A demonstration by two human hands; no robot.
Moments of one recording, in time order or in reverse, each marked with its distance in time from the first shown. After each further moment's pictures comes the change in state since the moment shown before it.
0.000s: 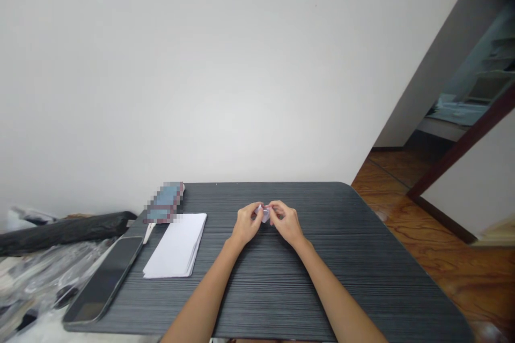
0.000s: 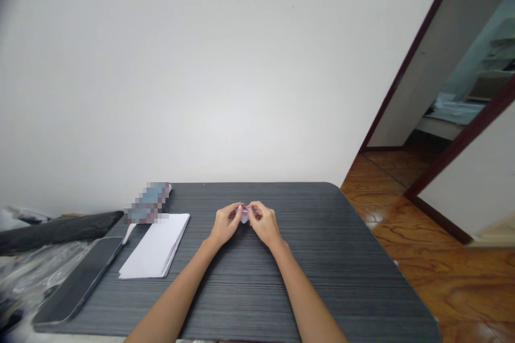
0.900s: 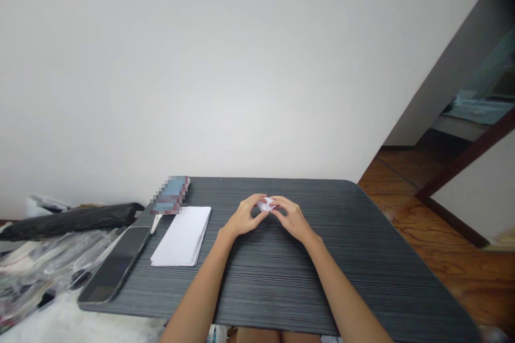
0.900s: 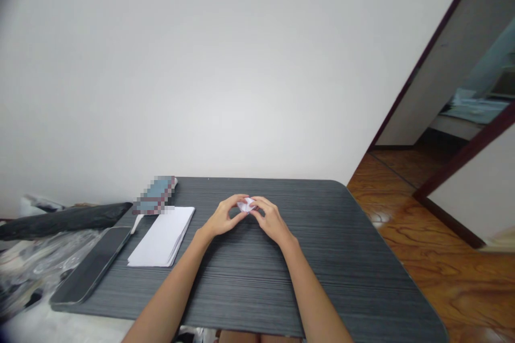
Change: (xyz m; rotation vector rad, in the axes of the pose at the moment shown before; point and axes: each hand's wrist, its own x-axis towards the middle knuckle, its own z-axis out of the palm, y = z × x) left_hand 0.004 0.008 -0.029 -0.034 -0.205 0.179; right_hand 0.004 0.003 -0.014 -0.092 -0.176 -0.254
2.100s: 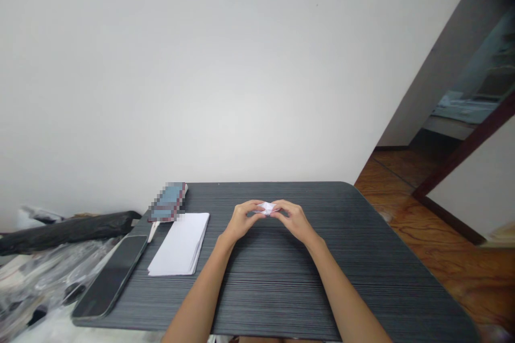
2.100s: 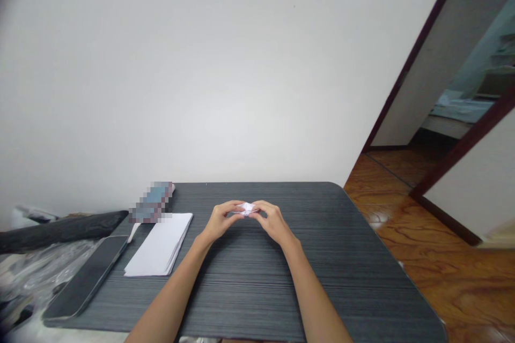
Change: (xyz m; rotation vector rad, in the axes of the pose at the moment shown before) left_hand 0.001 -0.013 0.003 -0.084 0.066 0.002; right_hand 0.001 -0.003 -0.012 0.059 0.016 0.036
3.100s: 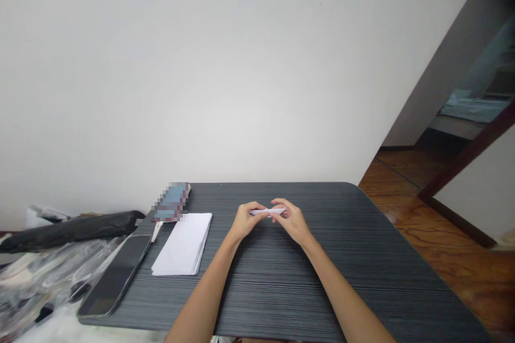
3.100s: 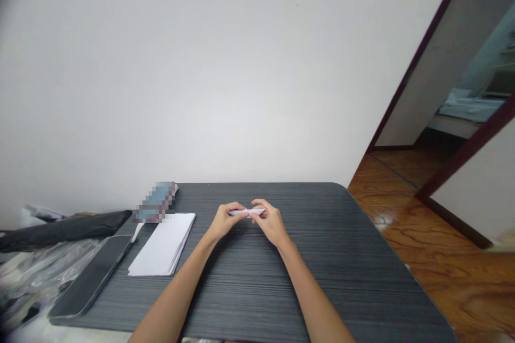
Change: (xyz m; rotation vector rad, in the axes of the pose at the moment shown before) left_hand 0.002 0.001 0.005 -0.053 0.023 -0.271; right_hand -0.002 0.006 0.023 0.278 0.076 0.298
